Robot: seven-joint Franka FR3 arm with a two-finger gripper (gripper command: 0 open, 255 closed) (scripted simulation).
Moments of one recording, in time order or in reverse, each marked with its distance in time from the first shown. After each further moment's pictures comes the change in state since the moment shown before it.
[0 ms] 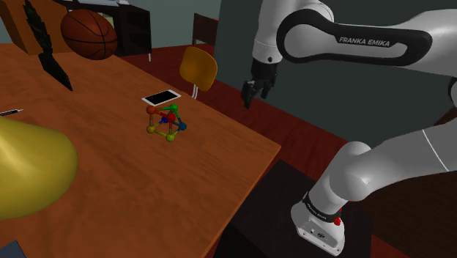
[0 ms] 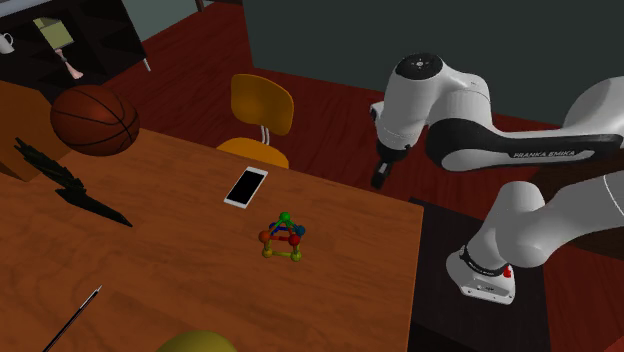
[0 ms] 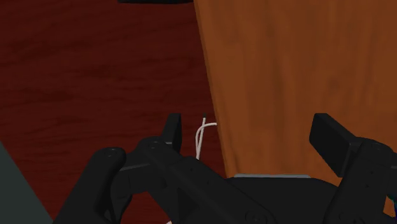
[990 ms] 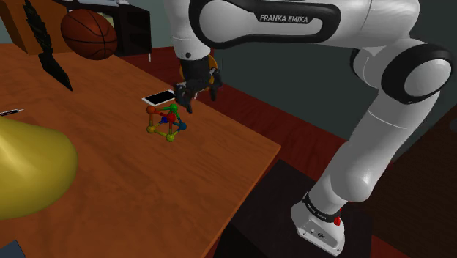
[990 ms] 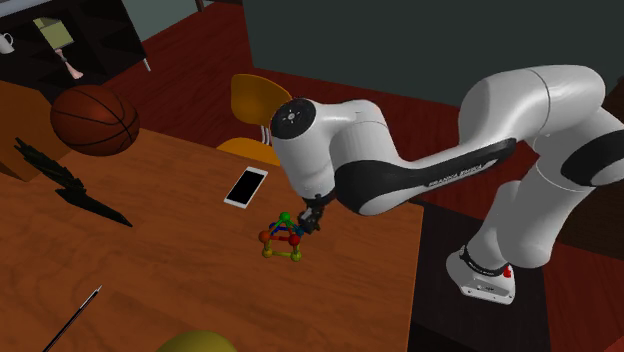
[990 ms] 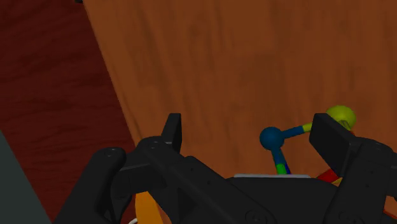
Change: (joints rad) arm 0.059 0.634 0.289 0.620 -0.128 -0.202 0.443
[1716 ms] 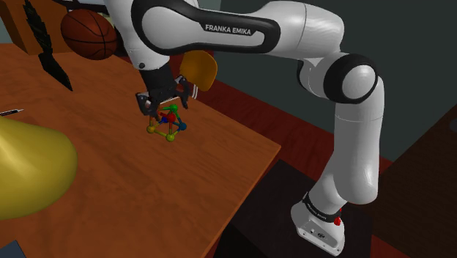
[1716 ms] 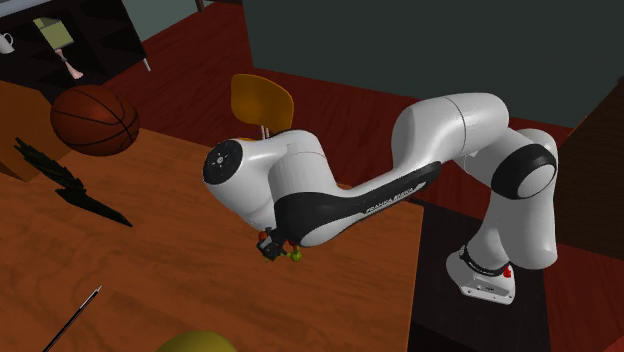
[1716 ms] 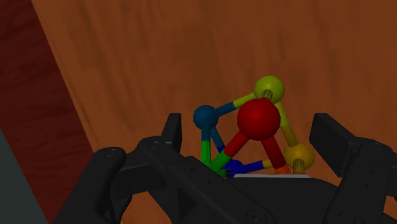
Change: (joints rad) arm 0.164 0.393 0.023 0.420 -0.151 -0.156 0.168
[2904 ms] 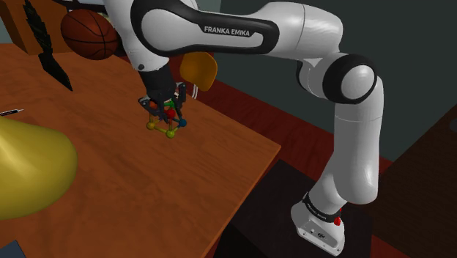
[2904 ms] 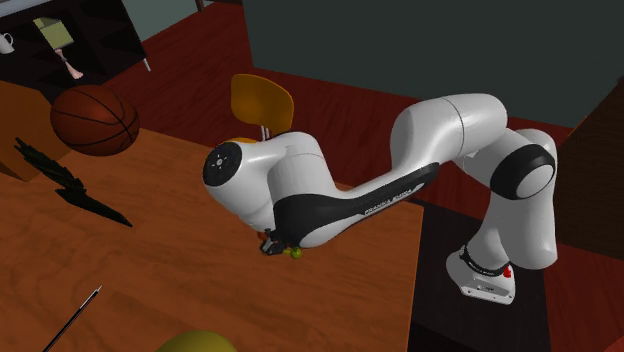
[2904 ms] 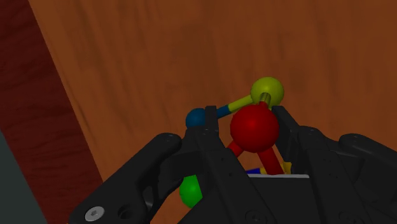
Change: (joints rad) arm 0.001 0.006 -0.001 0.000 -0.002 0.006 0.002
